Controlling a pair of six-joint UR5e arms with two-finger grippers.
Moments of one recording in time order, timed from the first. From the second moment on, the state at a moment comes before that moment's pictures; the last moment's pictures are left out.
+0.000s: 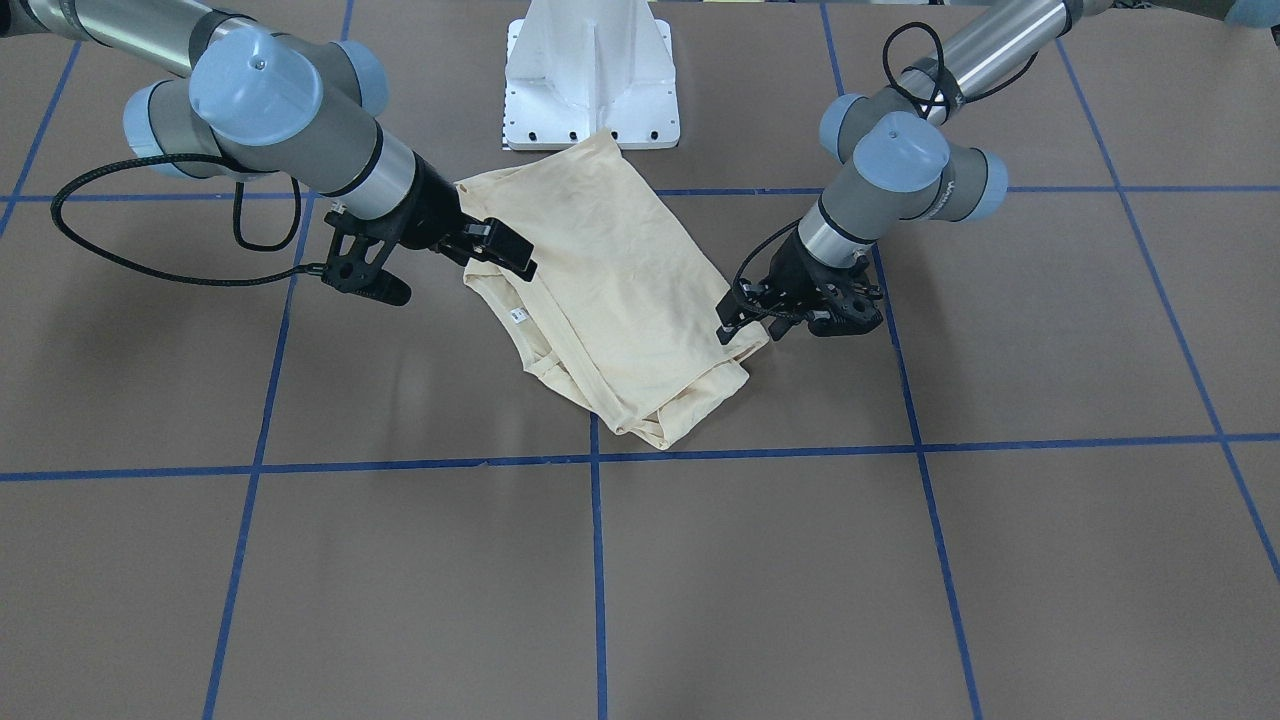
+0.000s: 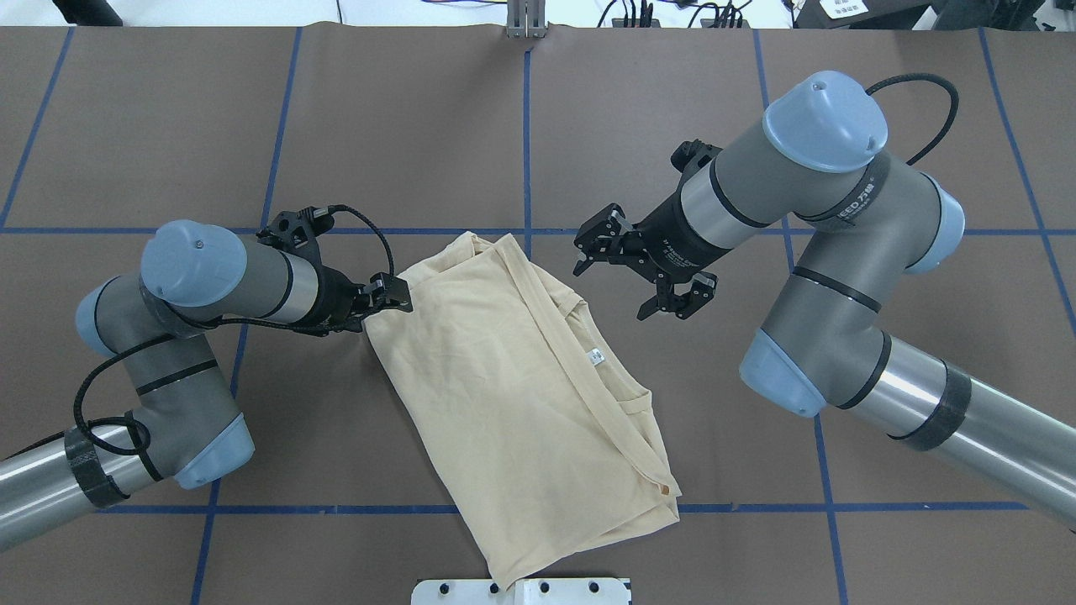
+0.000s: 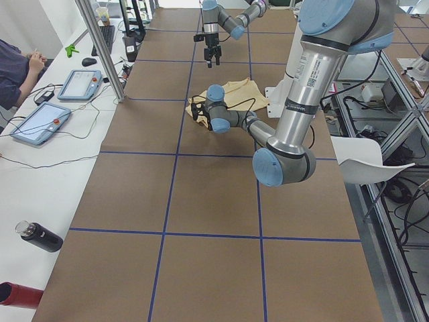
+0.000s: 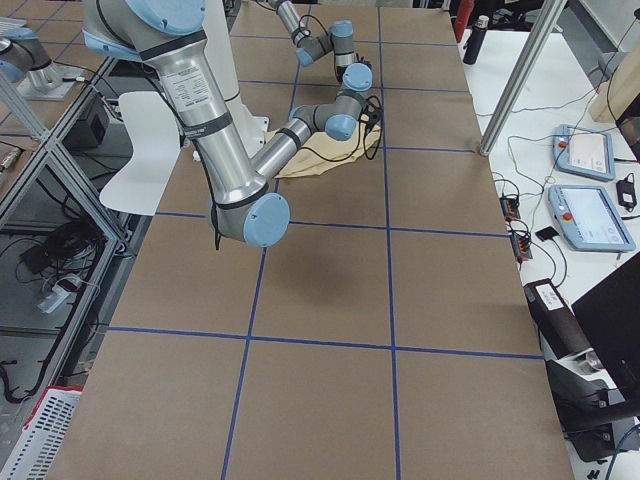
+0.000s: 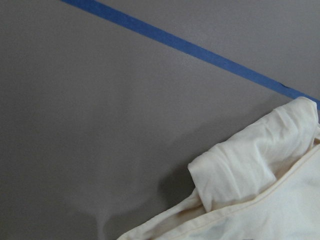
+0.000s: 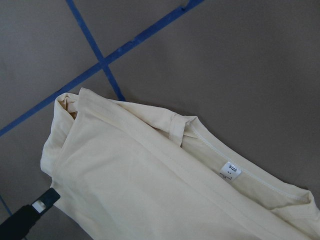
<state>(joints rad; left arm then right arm) -0.59 -1.95 -1.57 -2.32 -1.93 -1.55 0.70 -1.06 1.74 -1.15 2.29 1.75</state>
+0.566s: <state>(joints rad) -0.59 -1.95 -1.57 -2.32 -1.93 -1.55 0.70 -1.06 1.74 -1.15 2.29 1.75</state>
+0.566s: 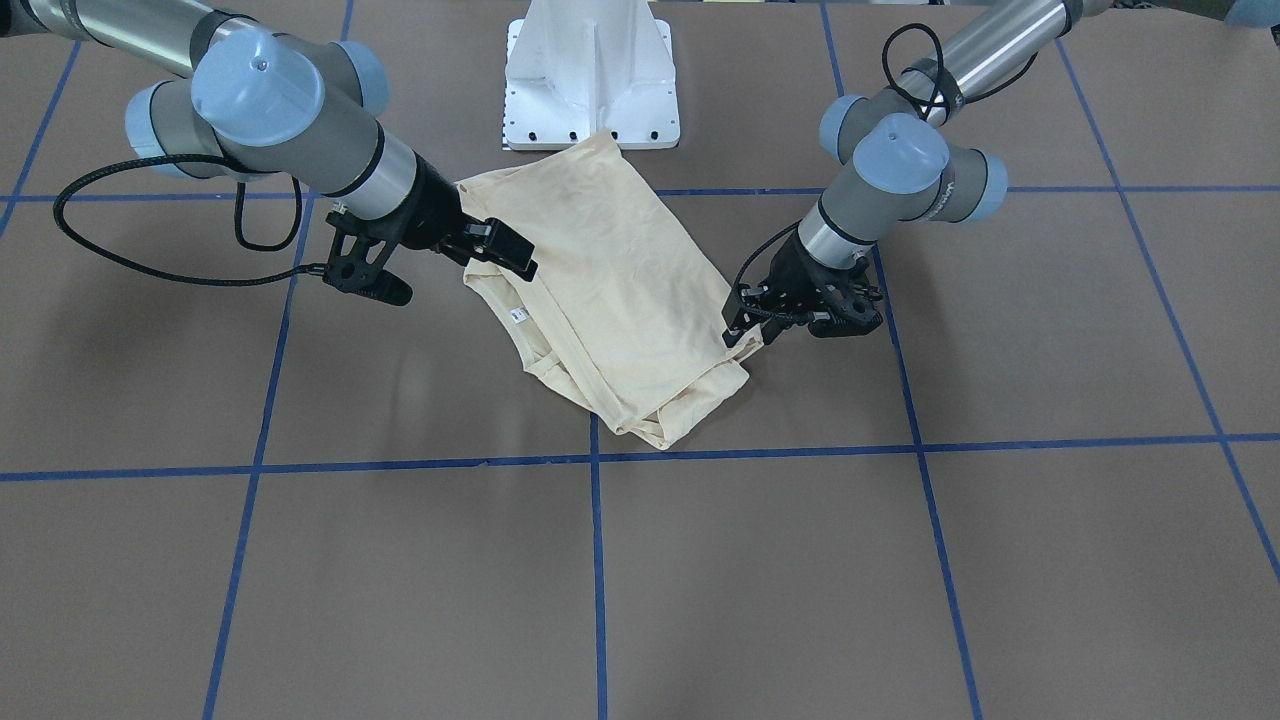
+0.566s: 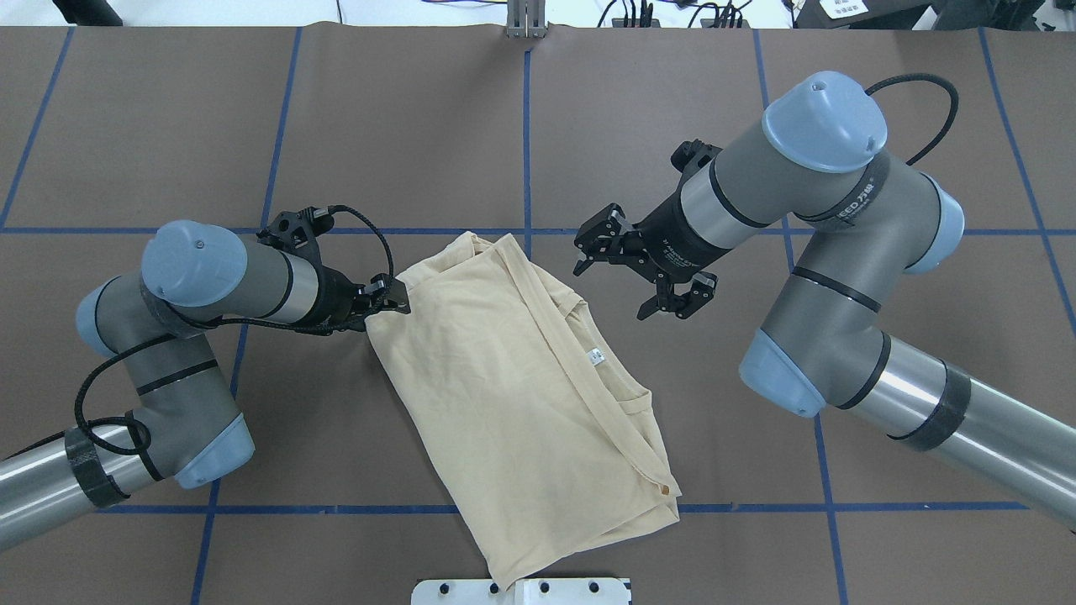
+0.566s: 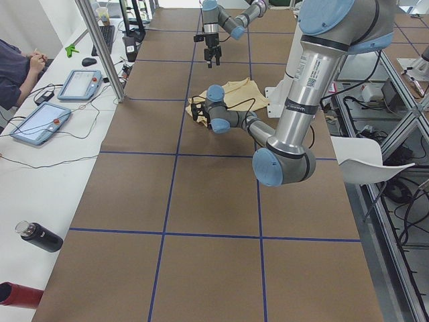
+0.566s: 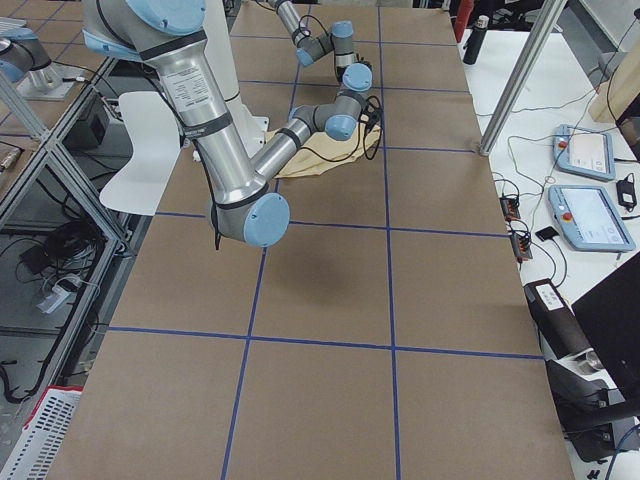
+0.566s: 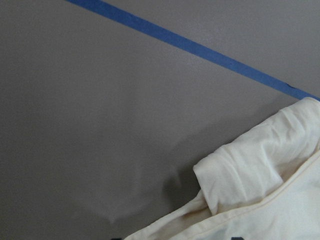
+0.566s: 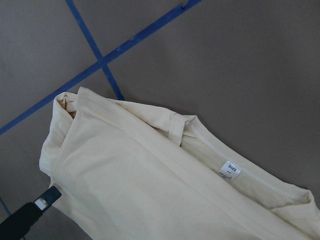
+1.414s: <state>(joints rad) -0.59 -1.98 -1.58 -2.26 -1.93 -1.55 0.70 -1.06 1.74 -1.15 2.29 1.75</state>
